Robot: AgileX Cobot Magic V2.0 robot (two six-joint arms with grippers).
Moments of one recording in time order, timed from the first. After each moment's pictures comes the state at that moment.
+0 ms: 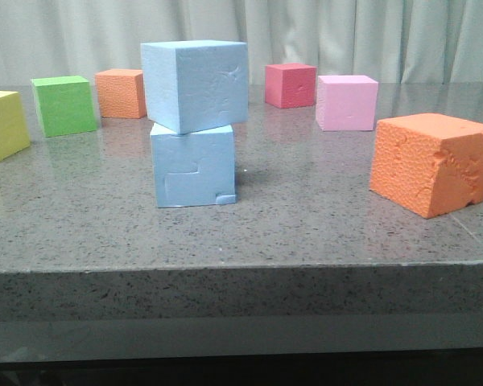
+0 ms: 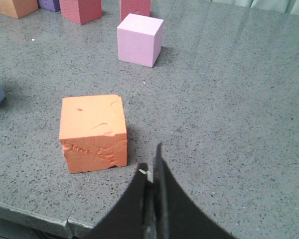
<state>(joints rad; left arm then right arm) -0.04 -0.01 0.01 -0.05 0.13 0.00 0.38 0.40 -0.45 -0.28 0.50 0.29</state>
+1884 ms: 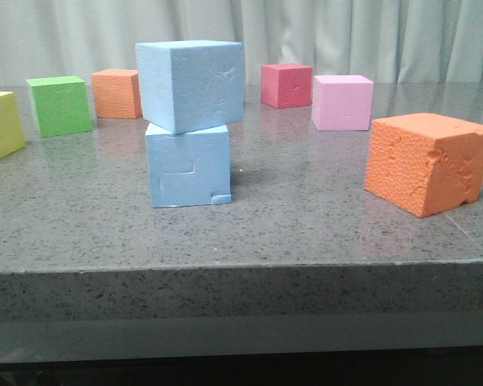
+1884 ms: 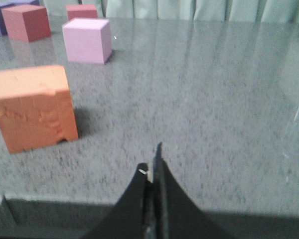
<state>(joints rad) -0.04 -0.01 0.01 -0.05 0.14 0.00 0.05 0.00 -0.01 0.05 0.26 0.00</state>
